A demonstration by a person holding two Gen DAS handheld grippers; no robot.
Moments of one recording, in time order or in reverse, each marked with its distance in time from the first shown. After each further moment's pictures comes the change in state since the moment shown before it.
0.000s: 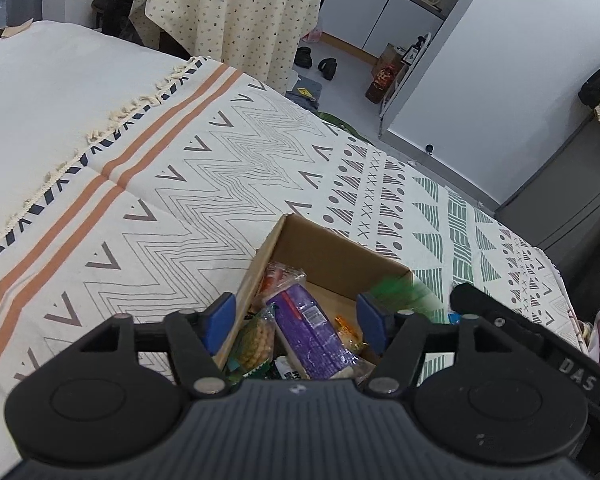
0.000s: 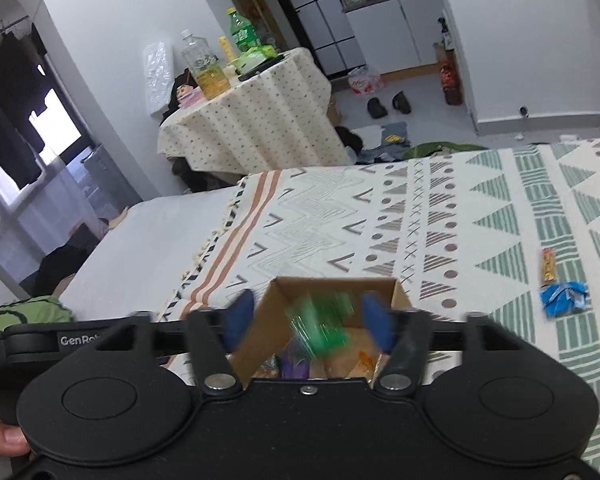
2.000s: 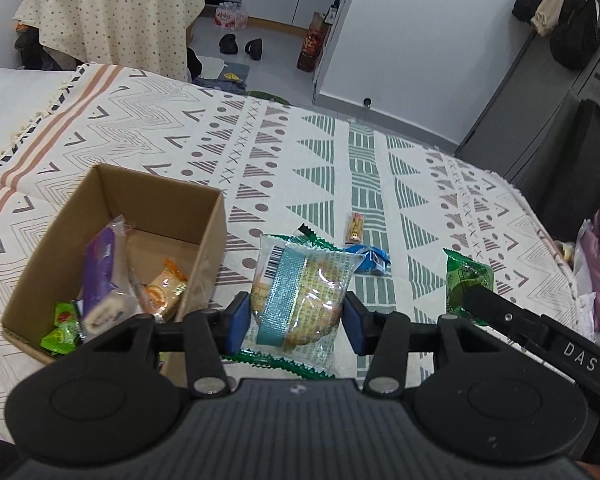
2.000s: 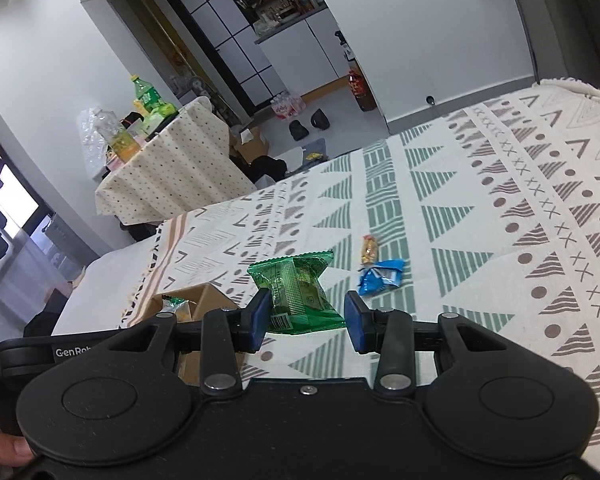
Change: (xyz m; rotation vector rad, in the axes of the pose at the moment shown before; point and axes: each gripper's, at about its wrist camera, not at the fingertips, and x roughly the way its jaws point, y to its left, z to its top) left arm 0.029 -0.173 -0.083 0.200 0.029 -0.037; right arm -0.095 -0.178 -0.029 0.196 -0.074 -0.082
